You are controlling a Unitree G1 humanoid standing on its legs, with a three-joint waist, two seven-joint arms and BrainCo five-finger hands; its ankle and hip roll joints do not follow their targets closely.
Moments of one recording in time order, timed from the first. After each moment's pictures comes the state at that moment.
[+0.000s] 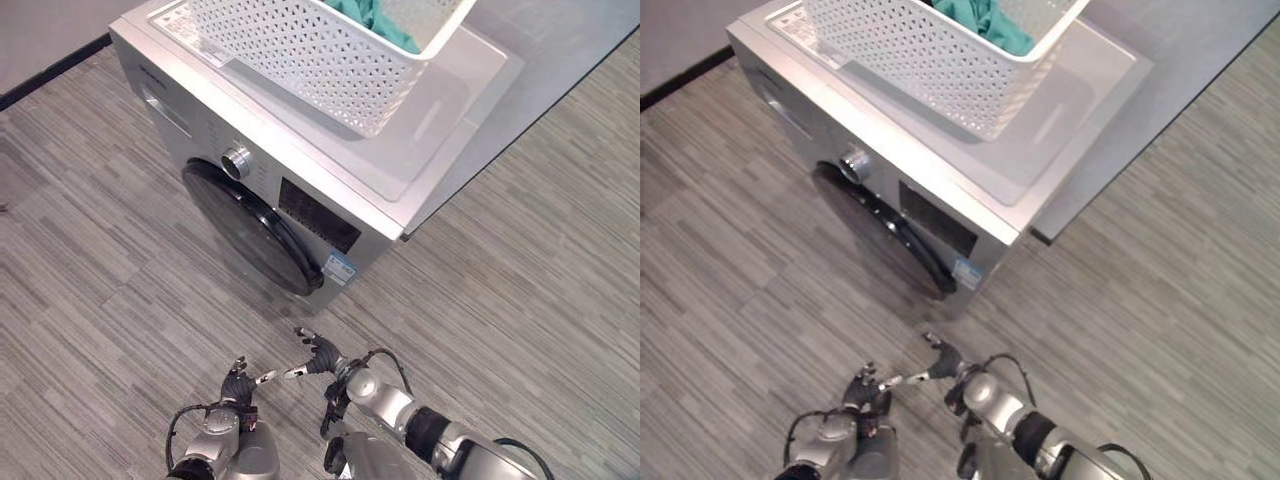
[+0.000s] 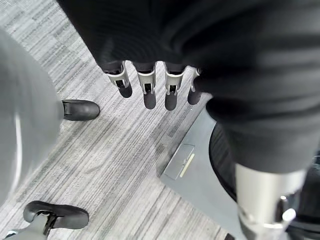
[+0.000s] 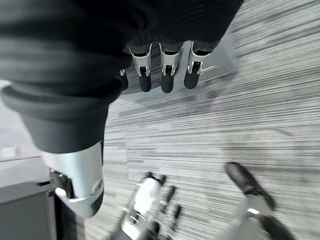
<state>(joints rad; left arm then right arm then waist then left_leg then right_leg) -0.09 0.23 -0.36 0.87 -0.39 -0.13 0.21 -0.44 -0.07 0.83 0.69 0.18 0.01 -0.16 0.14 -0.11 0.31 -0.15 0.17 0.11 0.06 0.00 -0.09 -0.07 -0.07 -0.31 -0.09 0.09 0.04</state>
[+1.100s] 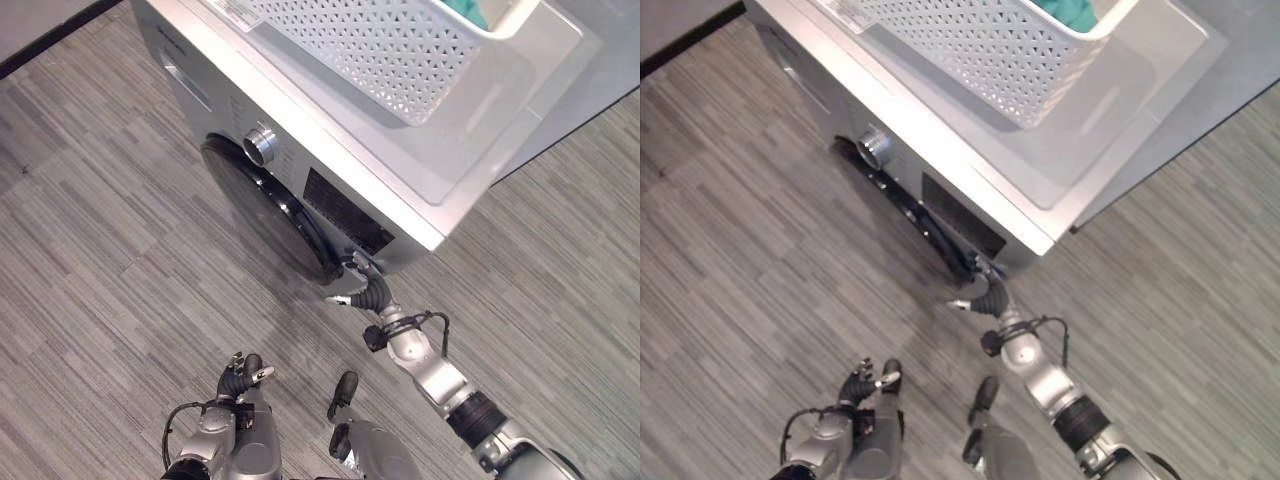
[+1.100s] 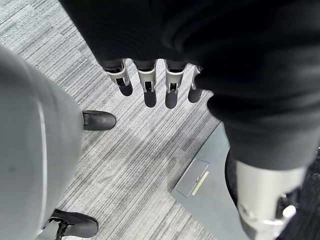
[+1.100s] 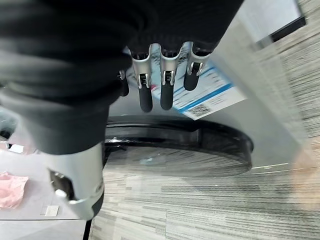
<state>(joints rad) -0.08 0.25 -0.33 0.84 -0.39 -0.13 0.21 -0.33 -0.30 0.55 0.25 -0.02 0.01 -0.31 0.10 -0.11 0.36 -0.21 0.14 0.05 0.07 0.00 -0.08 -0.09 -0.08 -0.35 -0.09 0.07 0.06</state>
